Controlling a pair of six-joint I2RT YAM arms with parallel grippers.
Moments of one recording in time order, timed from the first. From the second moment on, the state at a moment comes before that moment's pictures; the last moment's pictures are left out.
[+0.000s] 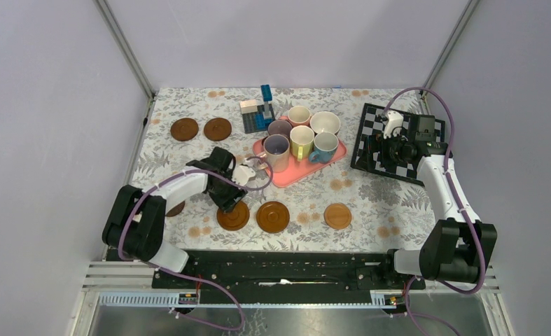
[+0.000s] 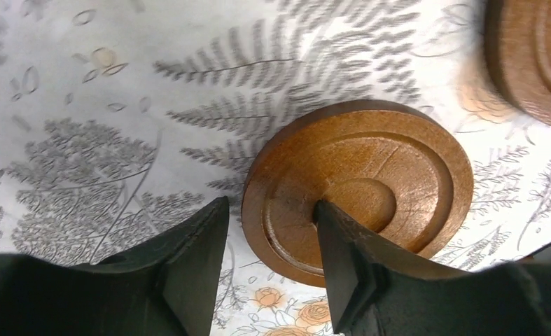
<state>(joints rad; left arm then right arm) -0.40 1.49 0.80 -0.61 0.17 0.49 -0.10 1.32 1.06 -0.67 -0.56 -0.23</state>
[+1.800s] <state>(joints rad) 0.24 1.95 1.35 -0.54 0.01 0.44 -0.10 1.32 1.05 -0.67 -0.56 -0.25</state>
